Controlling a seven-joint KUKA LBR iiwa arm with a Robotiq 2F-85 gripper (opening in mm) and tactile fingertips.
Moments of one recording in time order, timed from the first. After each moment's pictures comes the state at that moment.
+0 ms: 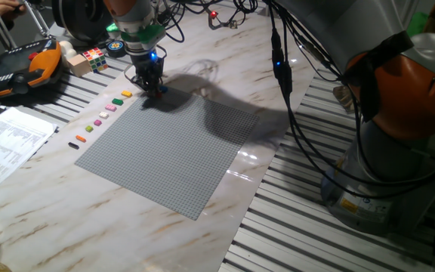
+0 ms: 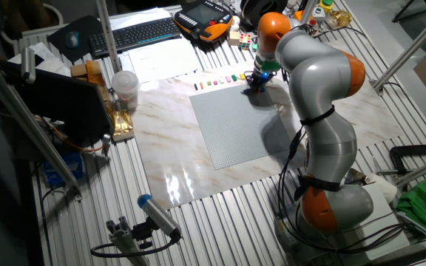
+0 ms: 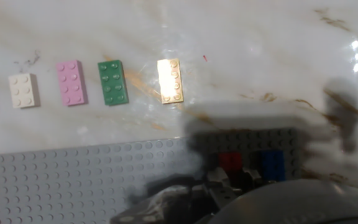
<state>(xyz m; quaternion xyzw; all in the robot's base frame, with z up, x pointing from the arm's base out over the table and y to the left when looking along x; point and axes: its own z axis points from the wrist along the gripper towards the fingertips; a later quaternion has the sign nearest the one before) 0.676 -0.087 0.028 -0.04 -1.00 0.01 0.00</state>
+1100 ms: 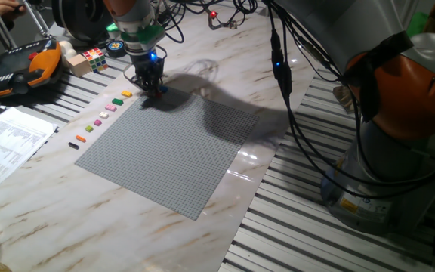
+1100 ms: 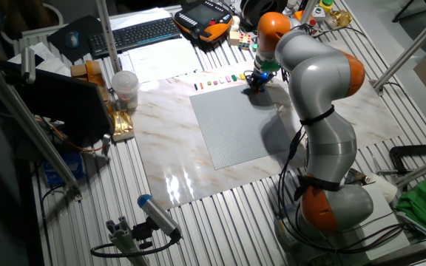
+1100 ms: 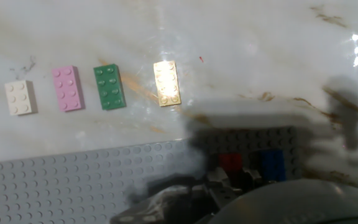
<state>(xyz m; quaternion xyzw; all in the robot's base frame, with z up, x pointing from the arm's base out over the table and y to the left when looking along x) 0.677 -0.086 0.026 -0.06 -1.00 0.01 0.01</state>
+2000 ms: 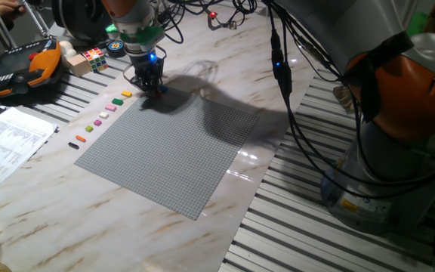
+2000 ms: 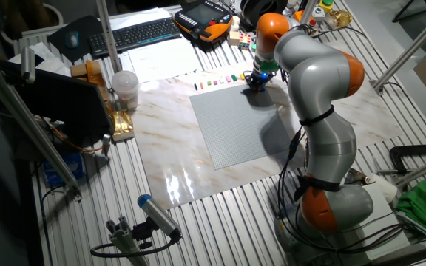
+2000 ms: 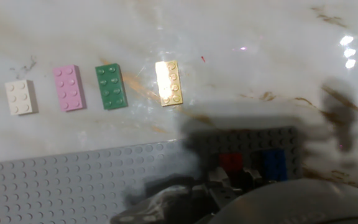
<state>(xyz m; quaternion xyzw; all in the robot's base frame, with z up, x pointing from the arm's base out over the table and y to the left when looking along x) 0.677 -0.083 0.025 -0.06 -1.00 0.02 0.00</state>
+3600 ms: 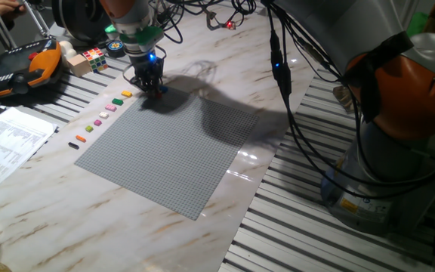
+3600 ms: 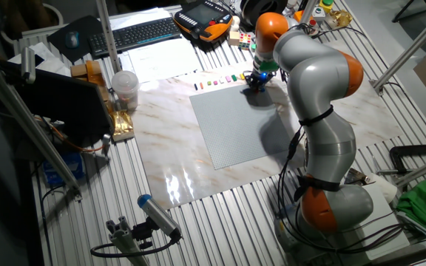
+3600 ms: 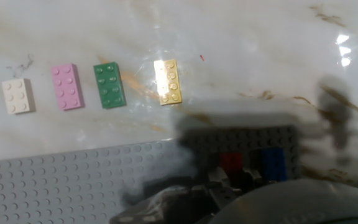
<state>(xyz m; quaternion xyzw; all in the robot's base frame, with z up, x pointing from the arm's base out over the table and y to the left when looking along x) 0.675 -0.085 0.026 -0.06 -1.00 0.02 0.01</state>
